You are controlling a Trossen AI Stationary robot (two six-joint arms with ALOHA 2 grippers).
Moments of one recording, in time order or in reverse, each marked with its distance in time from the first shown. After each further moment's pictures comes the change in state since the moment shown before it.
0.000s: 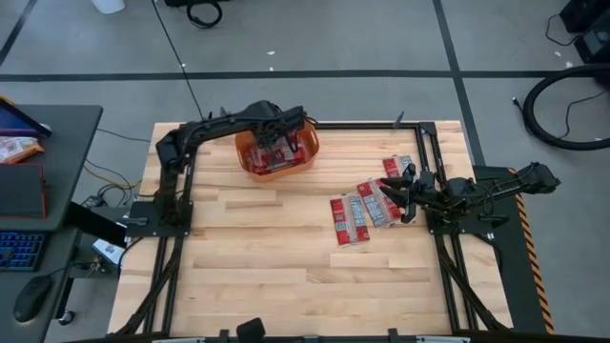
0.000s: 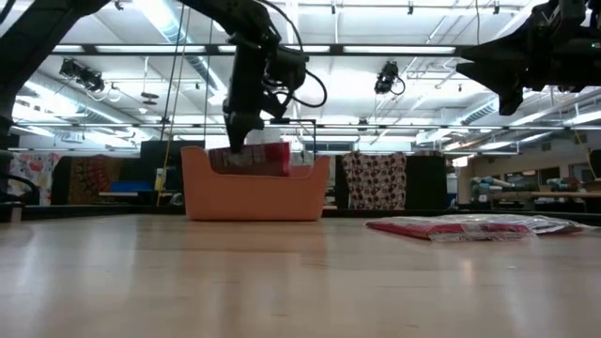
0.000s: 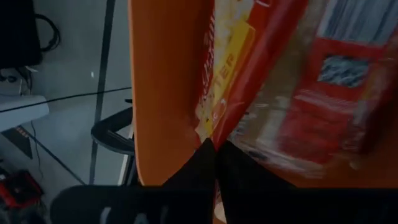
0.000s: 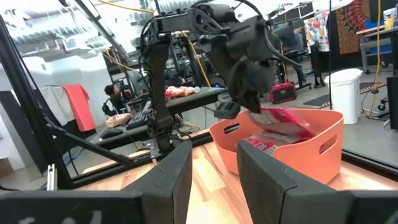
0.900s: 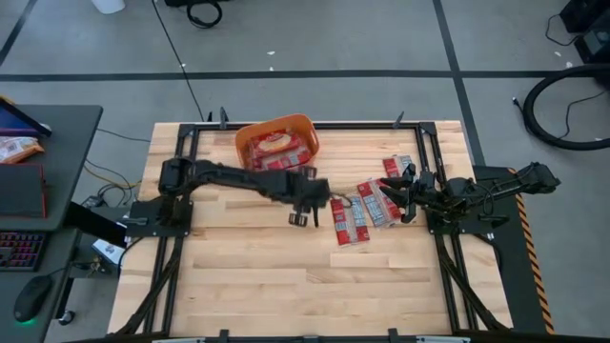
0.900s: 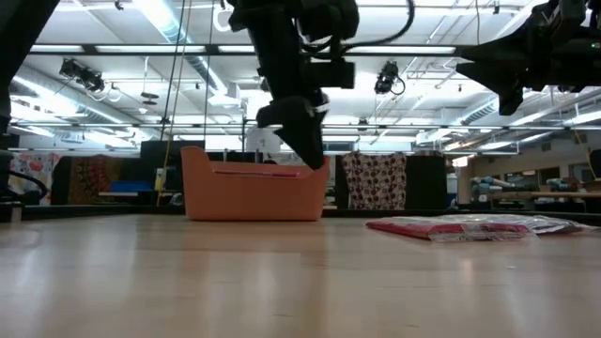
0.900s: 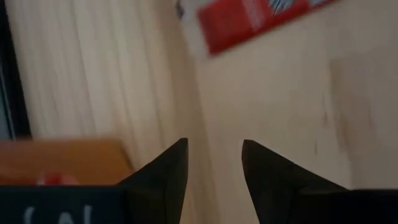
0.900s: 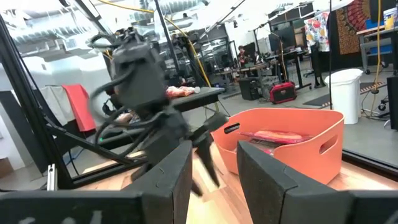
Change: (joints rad) left arm -0.461 -0.005 -0.206 0.584 0.194 0.256; right arm 0.000 0.000 0.000 0.000 0.000 0.000
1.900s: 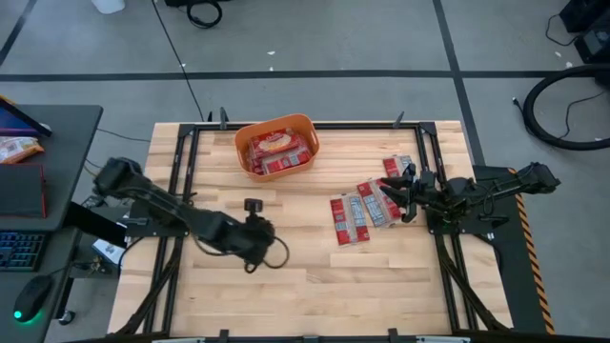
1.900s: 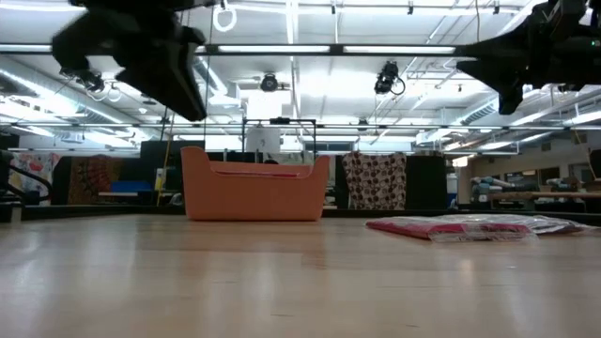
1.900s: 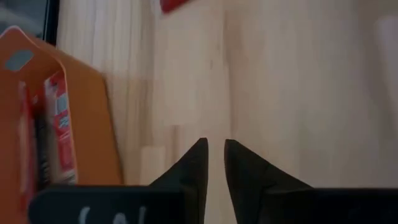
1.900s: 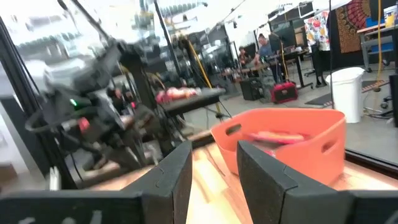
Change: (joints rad) left arm -0.463 -0.482 -0.533 0.037 -0.310 -0.510; right arm 0.000 0.000 0.000 0.017 0.000 0.018
